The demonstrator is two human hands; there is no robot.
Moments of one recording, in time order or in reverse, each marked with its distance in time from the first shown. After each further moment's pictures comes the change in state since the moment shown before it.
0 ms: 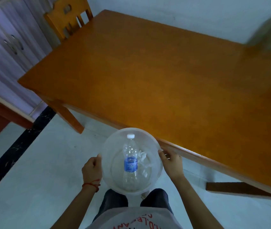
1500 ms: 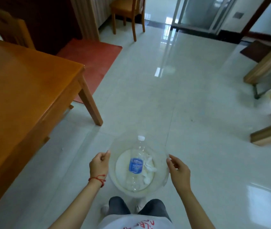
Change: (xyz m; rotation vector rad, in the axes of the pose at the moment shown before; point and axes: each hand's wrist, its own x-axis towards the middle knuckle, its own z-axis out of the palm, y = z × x) left_hand -0.310 -0.025 0.085 0.440 -1.384 0.824; right_hand -0.514 0.095 0.056 0.675 1.547 0.959
